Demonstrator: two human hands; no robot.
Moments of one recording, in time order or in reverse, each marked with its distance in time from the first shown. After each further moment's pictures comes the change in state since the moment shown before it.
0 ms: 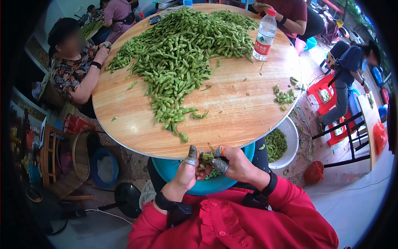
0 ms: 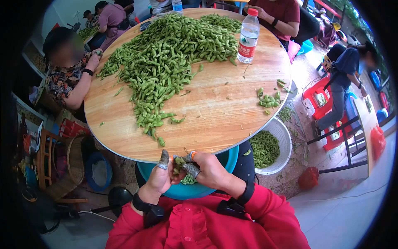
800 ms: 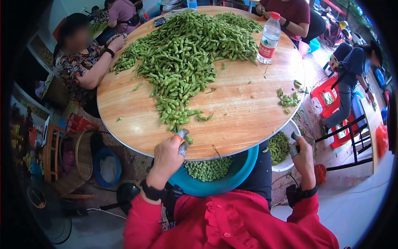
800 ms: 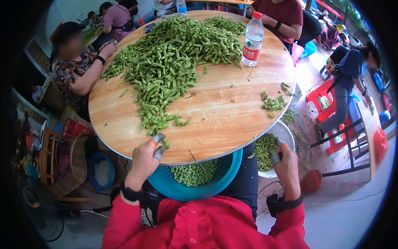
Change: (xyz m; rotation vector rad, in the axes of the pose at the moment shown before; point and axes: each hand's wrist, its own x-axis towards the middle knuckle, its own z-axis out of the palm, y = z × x) left_hand -0.009 0.060 -0.011 1.780 0.561 0.603; right_hand -0.087 0.003 -0.121 -0.757 0.587 0.473
